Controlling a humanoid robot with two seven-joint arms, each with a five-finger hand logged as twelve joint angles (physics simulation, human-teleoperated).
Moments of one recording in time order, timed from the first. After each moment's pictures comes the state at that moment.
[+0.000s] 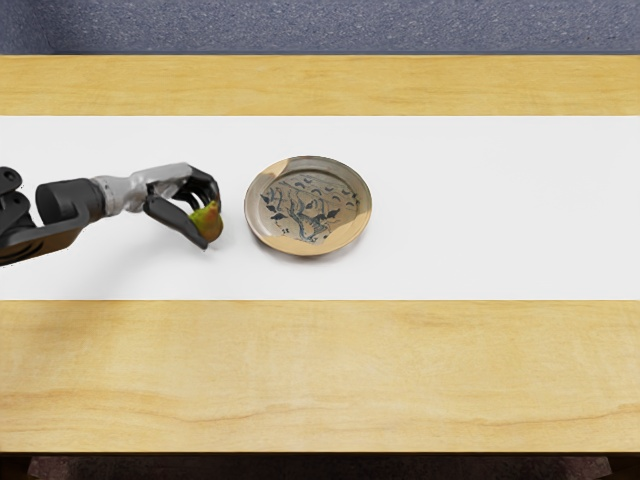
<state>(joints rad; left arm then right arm) -1.06 0.51 -0.04 -0.78 0.73 -0.36 -0.34 -0.06 0.00 0.10 0.22 -0.11 0.07 0.03</state>
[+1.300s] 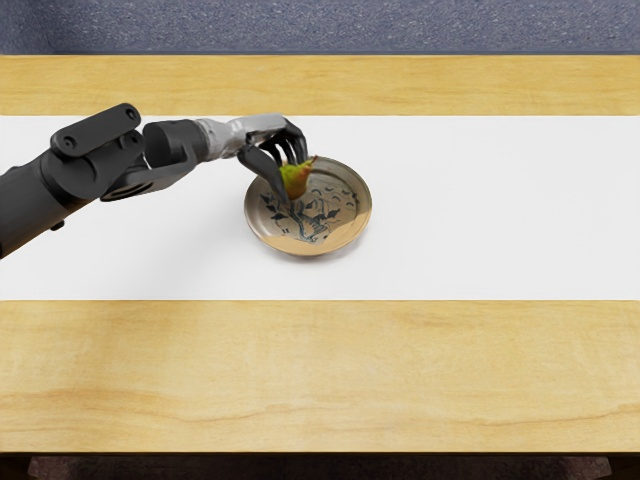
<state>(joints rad) -1.28 0.13 0.08 -0.49 0.69 -0.34 -0.27 -0.06 0.00 0.10 0.22 -0.12 0.07 0.03</state>
